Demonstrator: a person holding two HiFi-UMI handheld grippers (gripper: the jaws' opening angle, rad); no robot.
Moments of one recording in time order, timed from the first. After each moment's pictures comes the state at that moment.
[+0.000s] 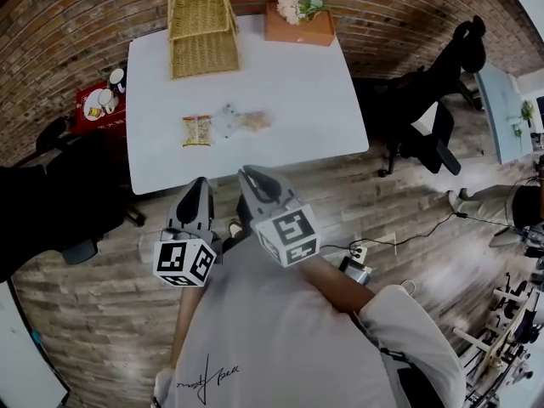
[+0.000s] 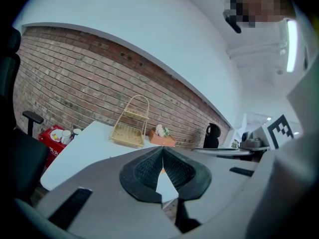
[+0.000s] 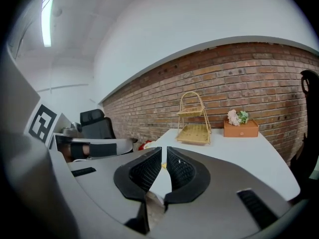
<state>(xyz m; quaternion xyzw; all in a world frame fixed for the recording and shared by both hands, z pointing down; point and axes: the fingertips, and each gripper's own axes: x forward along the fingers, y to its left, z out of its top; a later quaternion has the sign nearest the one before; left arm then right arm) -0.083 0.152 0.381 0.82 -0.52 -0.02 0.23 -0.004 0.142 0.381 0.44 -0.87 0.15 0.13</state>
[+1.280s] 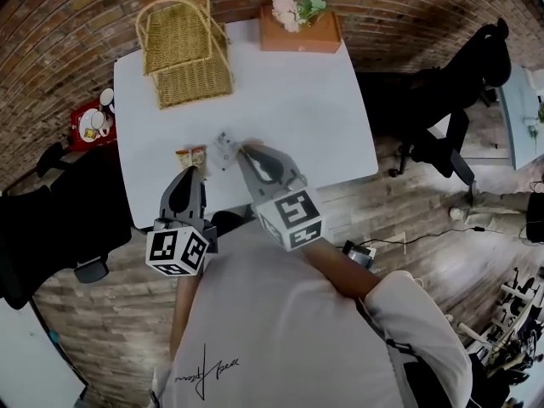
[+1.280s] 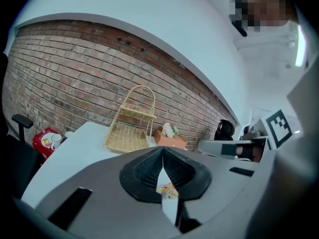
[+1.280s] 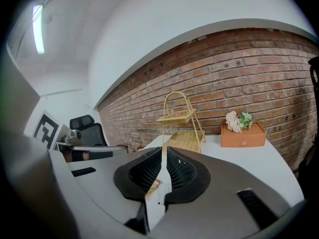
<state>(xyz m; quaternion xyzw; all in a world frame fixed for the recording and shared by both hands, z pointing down) -0.071 0.022 0.402 0.81 -0.53 0.01 0.24 0.028 0.002 0.386 0.44 -0.88 0.16 0.11</state>
